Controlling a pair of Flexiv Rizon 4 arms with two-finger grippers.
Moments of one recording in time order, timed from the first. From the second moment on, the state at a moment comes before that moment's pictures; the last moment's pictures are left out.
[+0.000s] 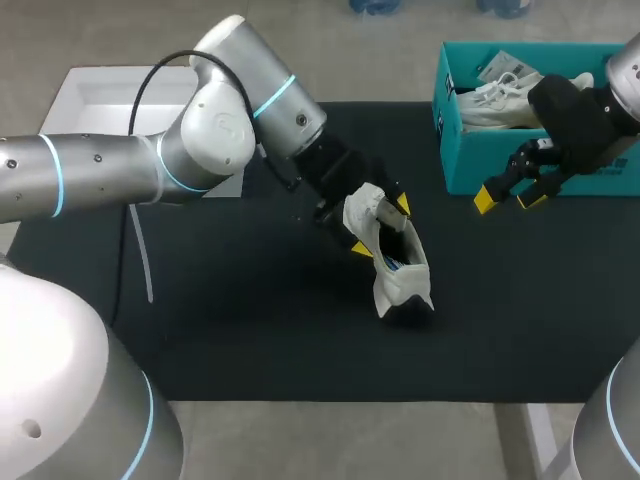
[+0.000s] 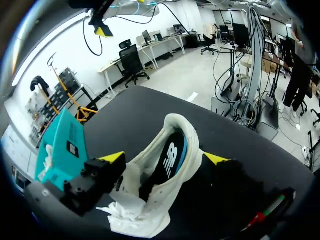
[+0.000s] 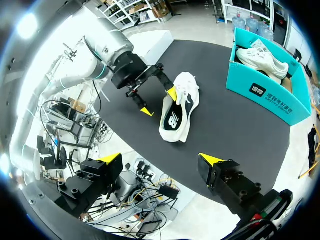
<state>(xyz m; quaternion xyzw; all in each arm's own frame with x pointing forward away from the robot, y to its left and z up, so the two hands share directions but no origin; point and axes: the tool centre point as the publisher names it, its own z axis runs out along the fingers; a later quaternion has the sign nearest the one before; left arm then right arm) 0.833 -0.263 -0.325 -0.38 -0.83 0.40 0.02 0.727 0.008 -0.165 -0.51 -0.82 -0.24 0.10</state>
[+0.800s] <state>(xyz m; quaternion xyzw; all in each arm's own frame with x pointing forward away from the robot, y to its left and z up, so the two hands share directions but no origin) 0.827 -0.265 -0.323 -0.46 -0.84 0.29 -0.01 0.727 0.008 -0.165 -0.51 -0.82 -0.24 0.10</state>
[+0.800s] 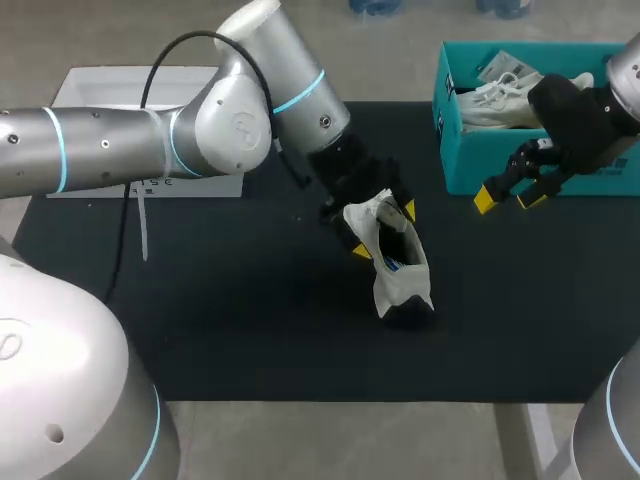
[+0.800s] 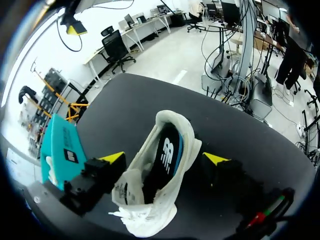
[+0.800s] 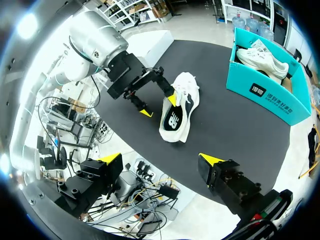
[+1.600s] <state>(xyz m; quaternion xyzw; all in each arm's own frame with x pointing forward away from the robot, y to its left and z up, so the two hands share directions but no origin) 0.831 -0.290 -0.314 -0.52 -0.82 0.23 0.00 0.711 -0.033 -0.146 -0.53 -0.81 -0.23 0.07</state>
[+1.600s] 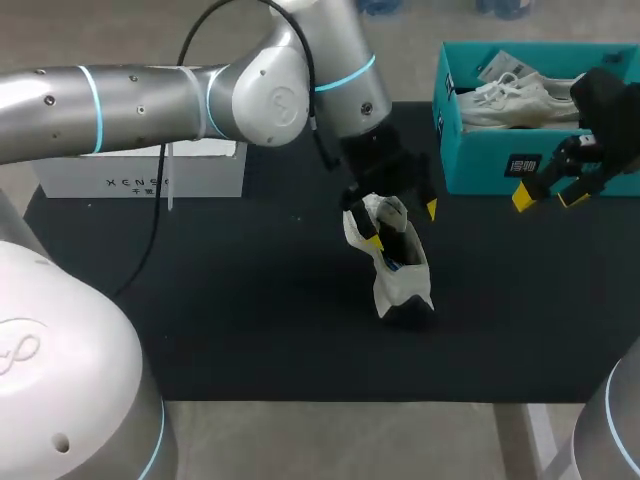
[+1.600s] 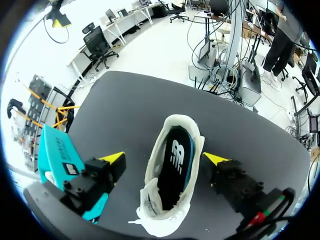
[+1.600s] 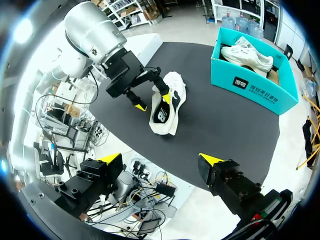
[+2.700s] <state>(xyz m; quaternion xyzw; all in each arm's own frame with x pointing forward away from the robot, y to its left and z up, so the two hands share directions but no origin) 0.815 -0.298 -0.389 -0.57 -0.80 0.15 0.06 0.709 -0.036 -0.147 -0.53 -0.81 -0.23 0.07</state>
